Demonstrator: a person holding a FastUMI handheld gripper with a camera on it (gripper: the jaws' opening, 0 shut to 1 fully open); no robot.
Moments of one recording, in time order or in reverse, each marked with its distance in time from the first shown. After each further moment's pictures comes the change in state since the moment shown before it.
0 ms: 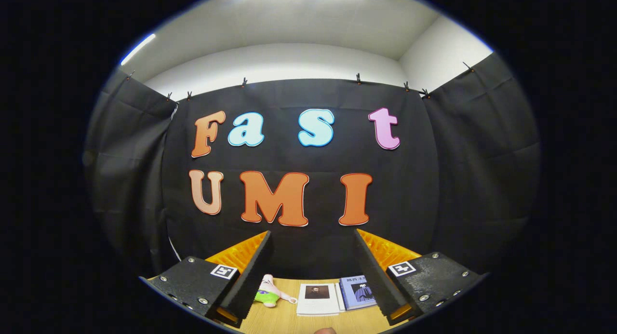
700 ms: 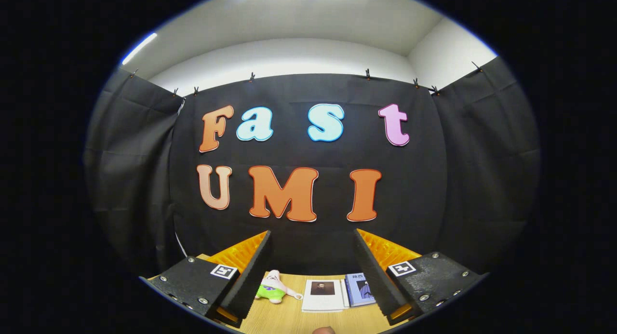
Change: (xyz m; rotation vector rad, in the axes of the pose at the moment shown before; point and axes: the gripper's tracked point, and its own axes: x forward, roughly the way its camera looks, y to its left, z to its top) arm 0.004 0.015 0.008 -0.009 0.034 0.037
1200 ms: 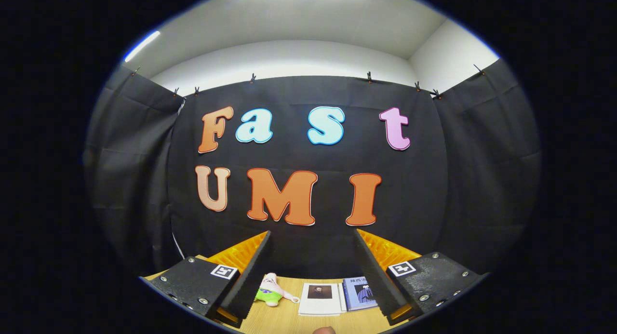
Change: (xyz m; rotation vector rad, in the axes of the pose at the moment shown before) arm 0.006 -0.002 -0.002 -0.020 -0.004 0.005
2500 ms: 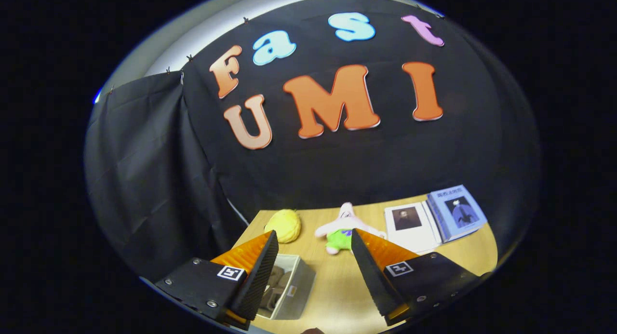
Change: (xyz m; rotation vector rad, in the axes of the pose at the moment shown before) arm 0.027 0.143 -0.144 0.224 0.443 0.226
